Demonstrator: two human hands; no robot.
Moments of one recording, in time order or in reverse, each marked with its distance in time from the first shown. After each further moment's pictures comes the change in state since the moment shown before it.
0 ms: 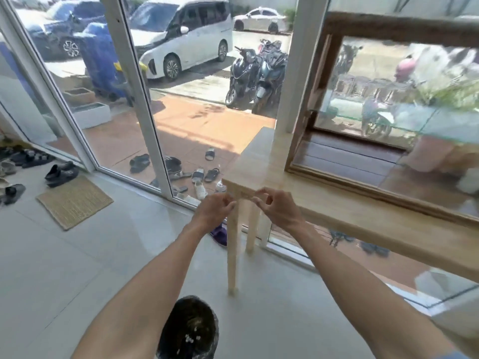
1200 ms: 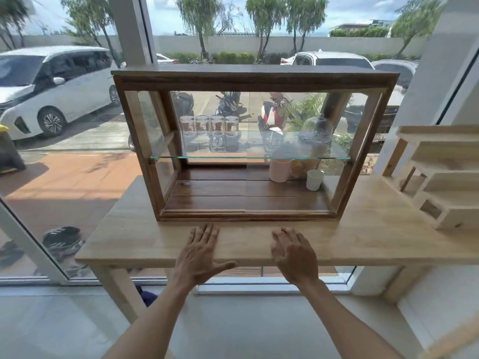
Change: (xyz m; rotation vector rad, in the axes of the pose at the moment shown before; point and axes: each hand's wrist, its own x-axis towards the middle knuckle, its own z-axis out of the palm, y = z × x) left_hand 0.057 0.190 0.203 0.552 -0.133 0.593; right_hand -0.160 0.232 -0.180 -0.570 0.517 0.323
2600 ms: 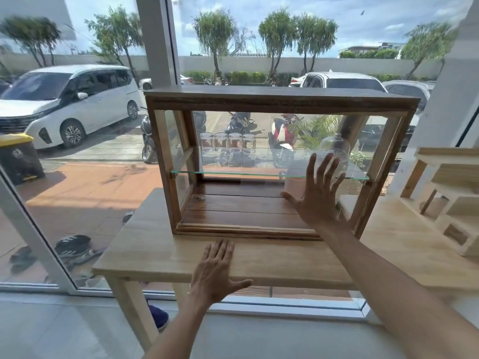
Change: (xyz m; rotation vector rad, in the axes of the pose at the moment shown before) left_hand -0.003 0.008 -0.008 0.059 0.031 -0.013; right_hand 0.167 -0.023 -0.072 -0.123 0.179 -0.013
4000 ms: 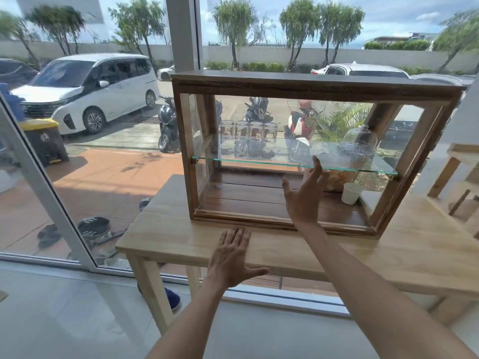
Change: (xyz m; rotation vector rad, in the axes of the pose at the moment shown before) left_hand 0.000 -0.001 -0.002 -0.040 -0.007 -0.028; right_hand -0.023 -0.094 0.013 0.691 0.178 0.261
